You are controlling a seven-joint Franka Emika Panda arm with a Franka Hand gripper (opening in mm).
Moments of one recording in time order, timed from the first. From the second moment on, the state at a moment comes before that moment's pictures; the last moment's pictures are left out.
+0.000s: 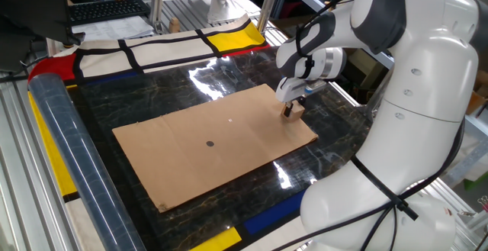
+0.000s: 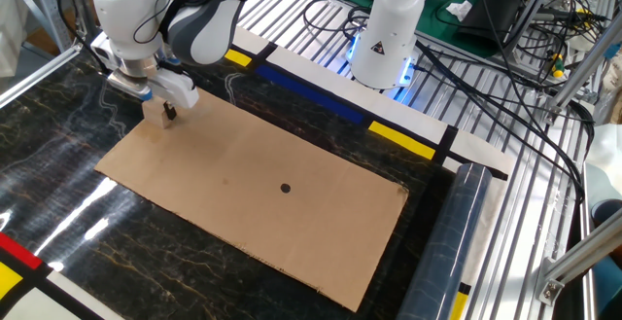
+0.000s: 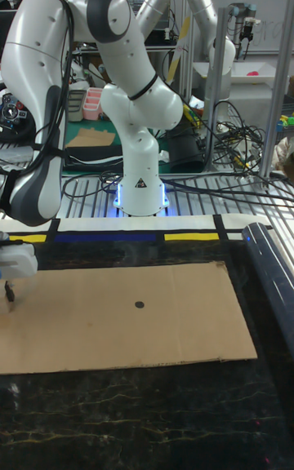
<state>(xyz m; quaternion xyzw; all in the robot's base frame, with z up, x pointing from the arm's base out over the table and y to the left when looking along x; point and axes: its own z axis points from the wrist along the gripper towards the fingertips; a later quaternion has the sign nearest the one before) 0.459 -0.323 0.081 0.06 -1.00 0.02 0.05</state>
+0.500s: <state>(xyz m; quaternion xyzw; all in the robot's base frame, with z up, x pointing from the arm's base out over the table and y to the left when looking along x) 0.470 -0.323 0.102 0.07 -1.00 0.00 0.05</state>
